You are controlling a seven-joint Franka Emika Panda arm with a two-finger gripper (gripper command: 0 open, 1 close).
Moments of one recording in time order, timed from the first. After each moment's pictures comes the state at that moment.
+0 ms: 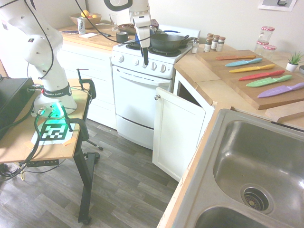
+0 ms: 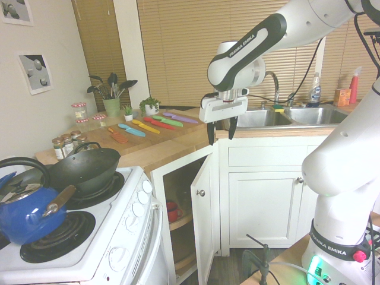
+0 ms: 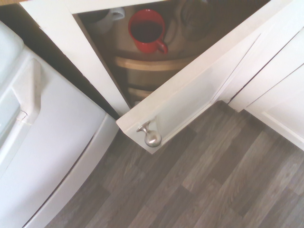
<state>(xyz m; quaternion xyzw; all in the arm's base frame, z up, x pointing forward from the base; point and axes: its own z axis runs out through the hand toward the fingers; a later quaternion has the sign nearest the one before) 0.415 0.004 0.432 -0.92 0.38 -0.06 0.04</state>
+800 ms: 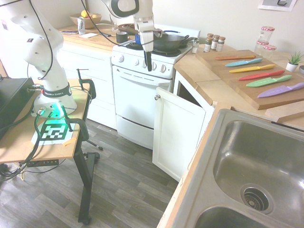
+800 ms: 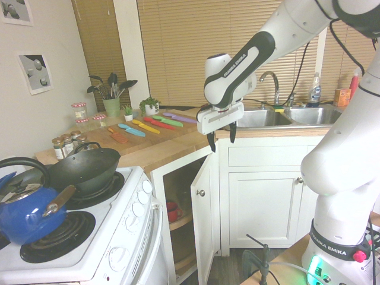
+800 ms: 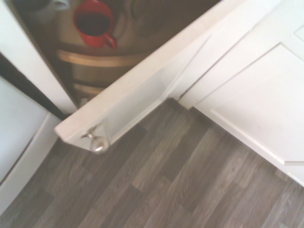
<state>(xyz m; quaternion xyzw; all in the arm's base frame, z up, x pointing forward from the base) 0.446 0.006 0.391 -0.91 0.40 -0.08 -0.05</state>
